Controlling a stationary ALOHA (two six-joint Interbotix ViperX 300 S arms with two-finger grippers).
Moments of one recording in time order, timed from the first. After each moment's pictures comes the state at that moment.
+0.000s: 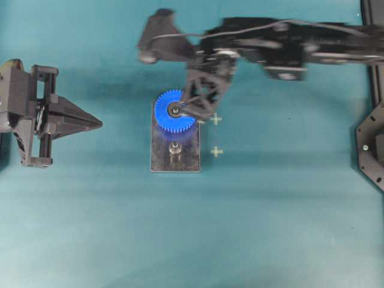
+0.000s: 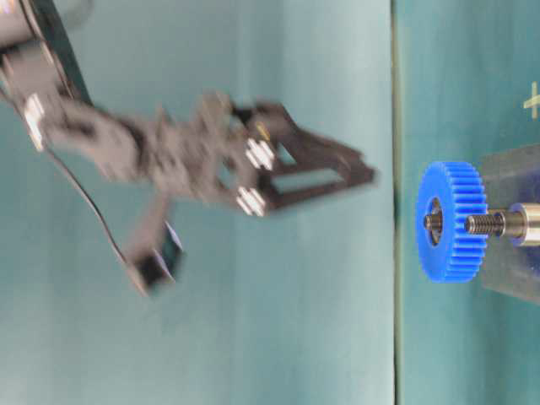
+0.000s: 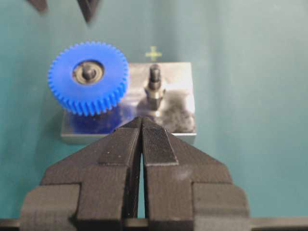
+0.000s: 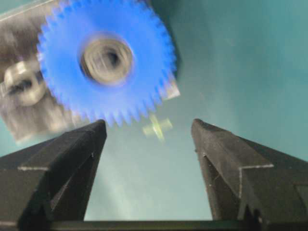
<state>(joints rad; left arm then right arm) 0.02 -0.65 1.06 0.02 0.00 0.03 -0.19 0.13 0.13 0.01 1.04 0.14</state>
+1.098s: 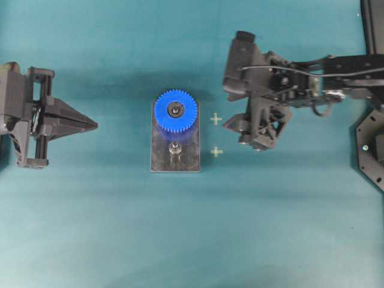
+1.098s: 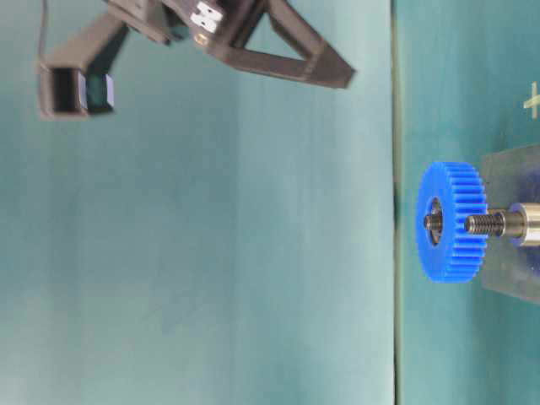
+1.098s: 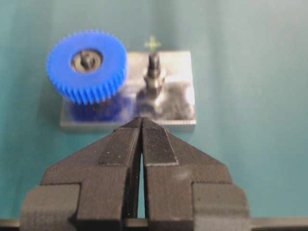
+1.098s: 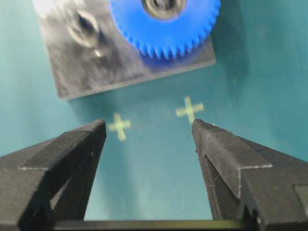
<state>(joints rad) 0.02 -0.67 1.10 0.02 0.00 0.03 -0.10 -0.26 0.62 0.01 0.57 0.14</state>
